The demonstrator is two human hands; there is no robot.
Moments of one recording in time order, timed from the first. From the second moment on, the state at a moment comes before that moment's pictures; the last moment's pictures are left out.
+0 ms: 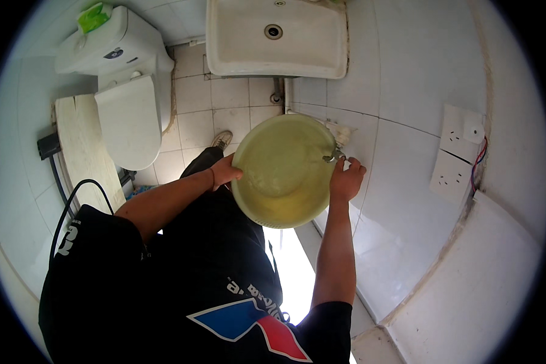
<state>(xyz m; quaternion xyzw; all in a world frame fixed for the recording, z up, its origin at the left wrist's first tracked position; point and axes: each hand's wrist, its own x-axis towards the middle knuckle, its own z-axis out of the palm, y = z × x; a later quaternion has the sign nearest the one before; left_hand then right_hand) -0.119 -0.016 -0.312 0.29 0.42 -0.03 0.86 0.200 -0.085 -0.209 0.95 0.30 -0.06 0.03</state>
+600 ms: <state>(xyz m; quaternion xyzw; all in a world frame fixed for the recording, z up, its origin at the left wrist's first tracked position) -0.118 -0.016 -0.318 0.32 0.43 -0.04 0.84 0.197 -0.098 -0.214 0.90 0.44 -0.02 0.02</state>
